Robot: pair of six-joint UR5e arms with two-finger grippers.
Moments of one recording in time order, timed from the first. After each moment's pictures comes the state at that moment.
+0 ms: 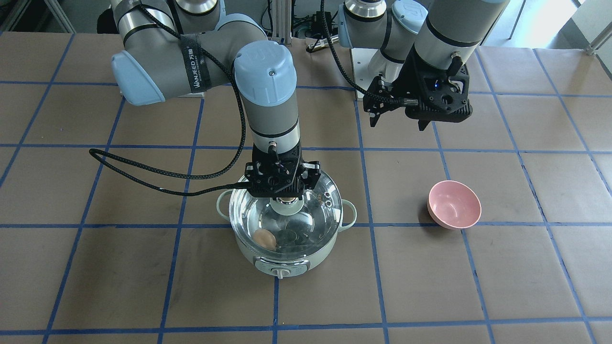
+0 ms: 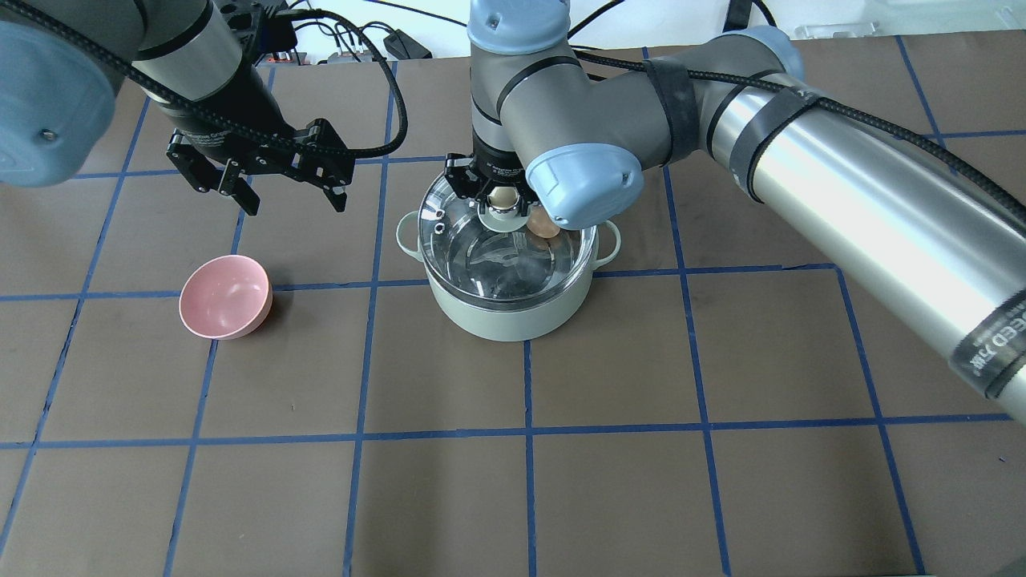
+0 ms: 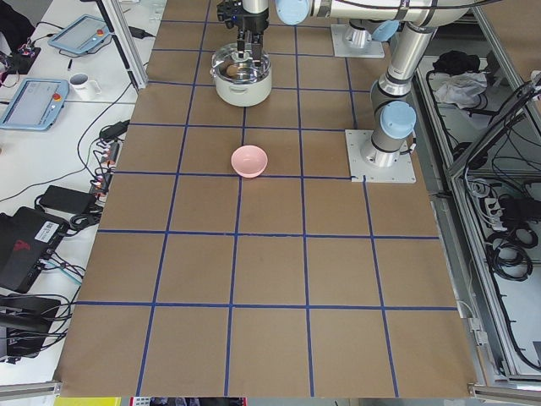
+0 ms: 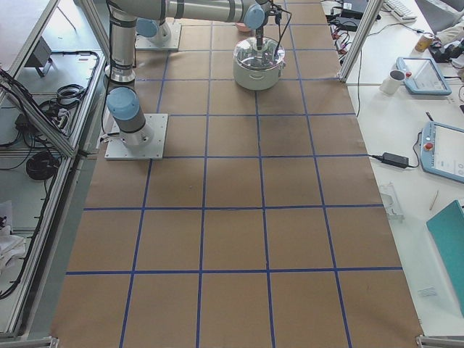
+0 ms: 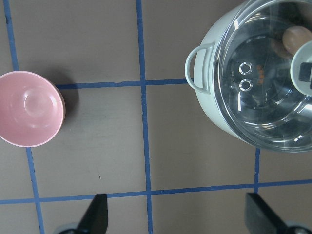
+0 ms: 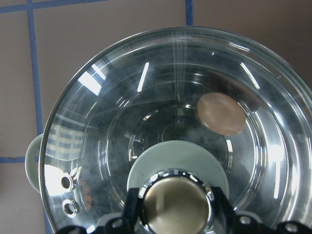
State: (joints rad) left arm -1.60 -1.58 -1.55 -1.61 1.52 0.01; right arm 1.96 -1.20 1.49 -2.00 -1.51 0.44
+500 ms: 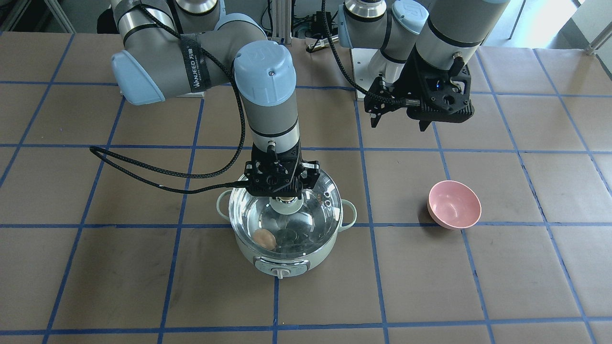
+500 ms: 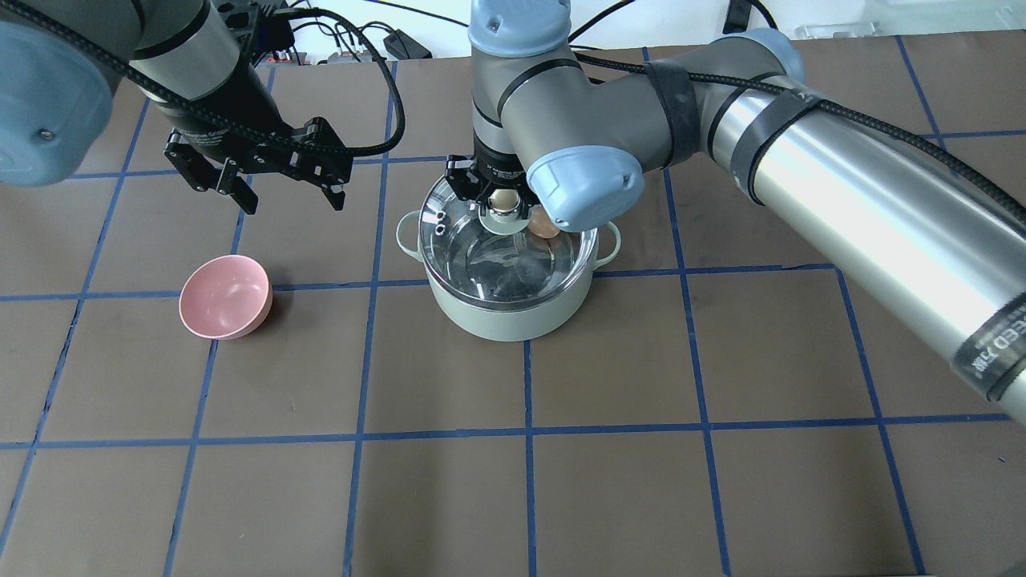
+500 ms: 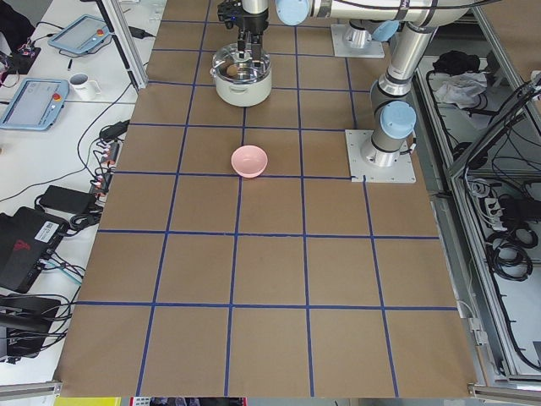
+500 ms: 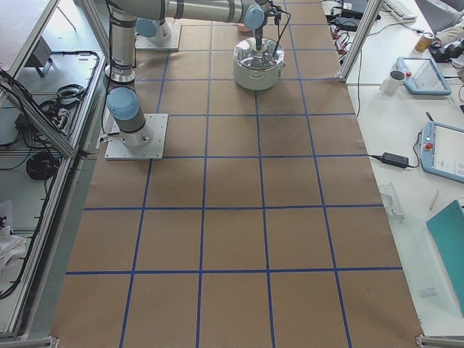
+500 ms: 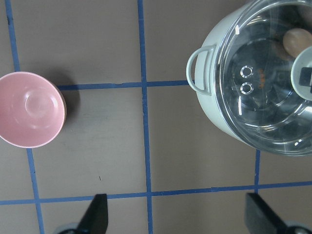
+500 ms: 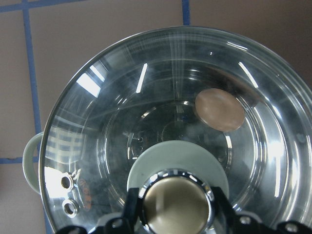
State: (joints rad) left arm -1.59 -1.58 -1.55 -1.61 1.52 0.01; right arm 1.96 -1.20 1.50 -2.00 -1.51 0.46
